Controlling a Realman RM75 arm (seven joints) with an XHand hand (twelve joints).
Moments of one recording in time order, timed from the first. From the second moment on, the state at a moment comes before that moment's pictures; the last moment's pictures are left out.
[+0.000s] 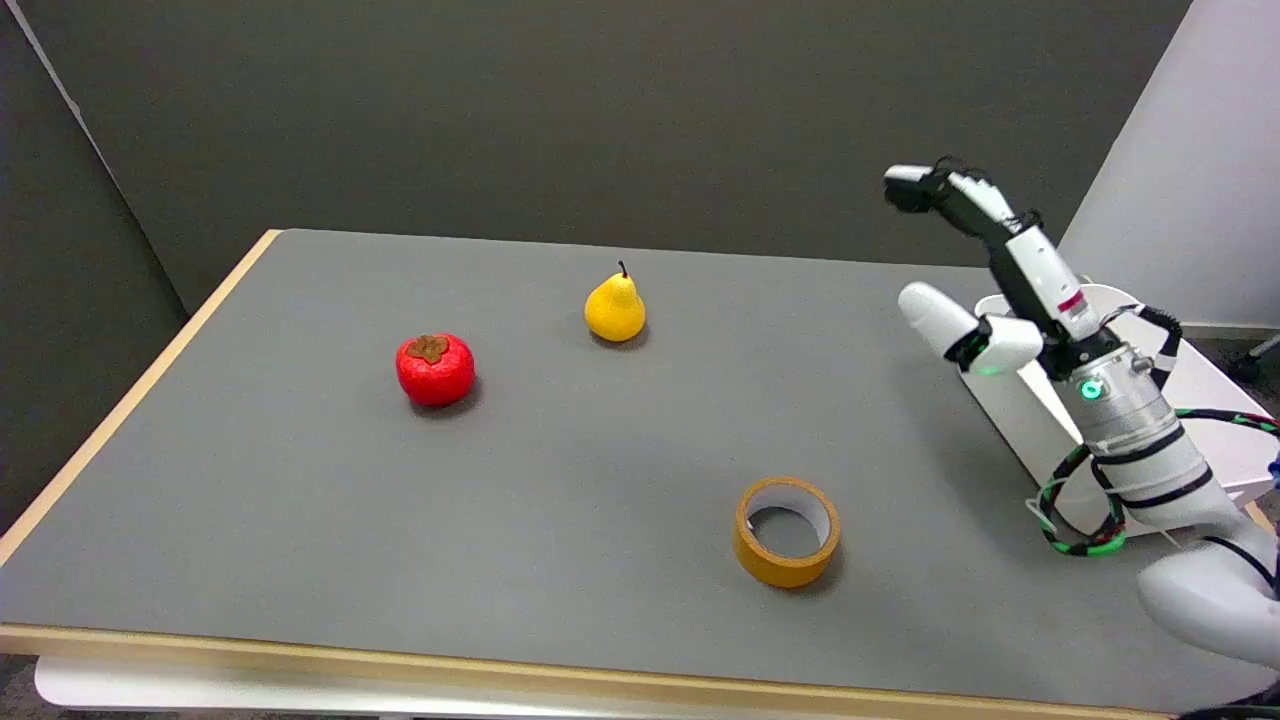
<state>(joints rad) -0.25 -0.71 -1.71 1.28 0.60 1.15 0.96</state>
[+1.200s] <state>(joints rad) -0.54 -0.77 -1.55 1.44 0.06 0.87 0.78</state>
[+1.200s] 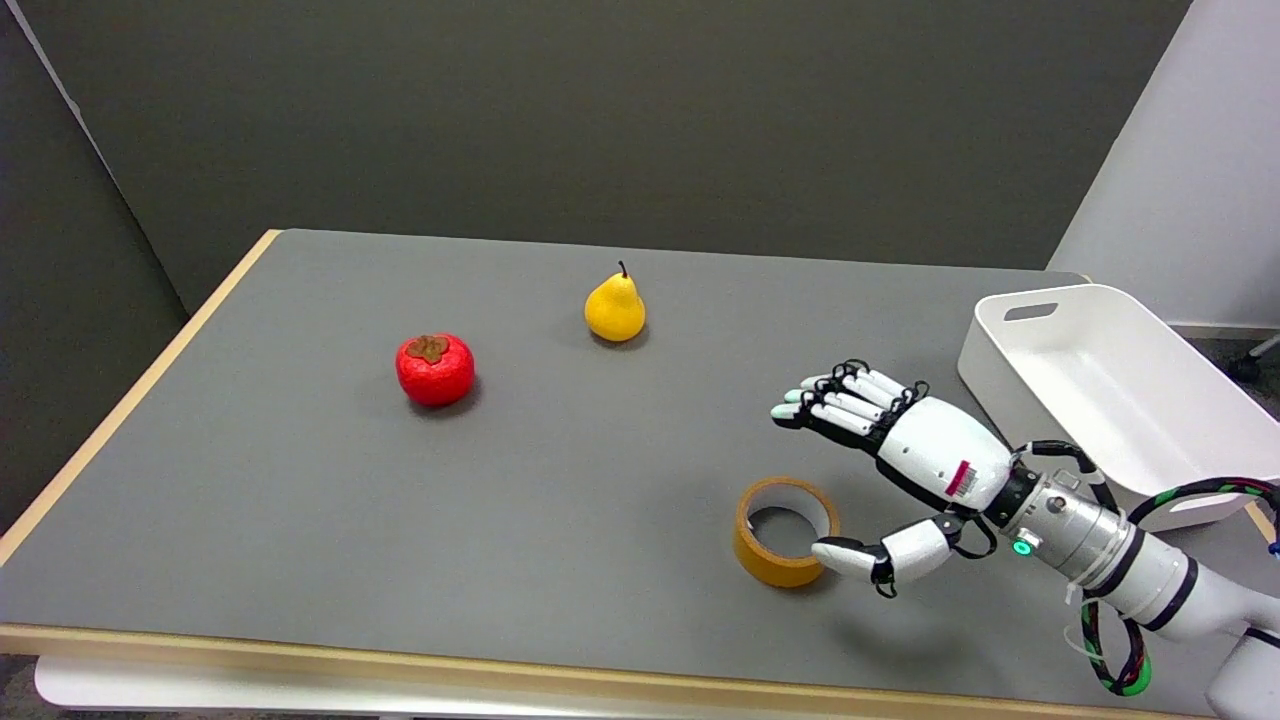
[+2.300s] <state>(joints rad) -0.51 -0.77 -1.66 1.51 0.00 0.64 0.73</state>
